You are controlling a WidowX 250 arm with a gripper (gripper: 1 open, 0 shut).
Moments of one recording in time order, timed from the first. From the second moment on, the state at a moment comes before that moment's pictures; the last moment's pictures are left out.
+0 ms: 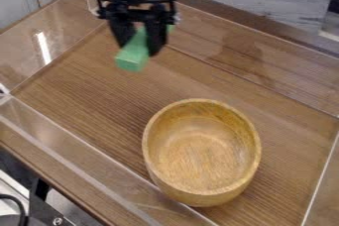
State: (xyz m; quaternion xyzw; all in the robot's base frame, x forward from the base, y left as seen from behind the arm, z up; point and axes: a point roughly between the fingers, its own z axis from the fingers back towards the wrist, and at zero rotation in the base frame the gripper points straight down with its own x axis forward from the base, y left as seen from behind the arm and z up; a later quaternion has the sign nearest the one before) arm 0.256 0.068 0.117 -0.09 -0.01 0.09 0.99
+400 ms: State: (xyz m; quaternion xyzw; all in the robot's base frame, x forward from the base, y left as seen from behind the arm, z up) arm 0.254 0.060 0.099 -0.09 -0.02 0.06 0.99
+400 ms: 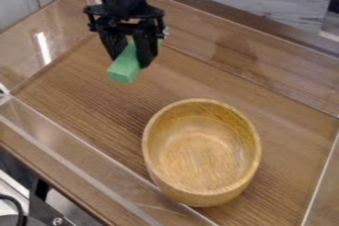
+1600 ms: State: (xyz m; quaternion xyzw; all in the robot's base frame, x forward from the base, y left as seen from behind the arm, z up) arm 0.269 0.072 0.072 -0.10 -0.04 -0.05 0.99
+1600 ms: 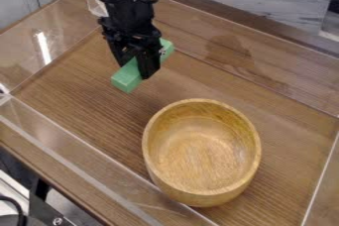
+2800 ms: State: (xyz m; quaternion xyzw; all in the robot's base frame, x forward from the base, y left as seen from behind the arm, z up) arm 0.289 0.066 0.045 -0.08 -0.07 0.02 0.99
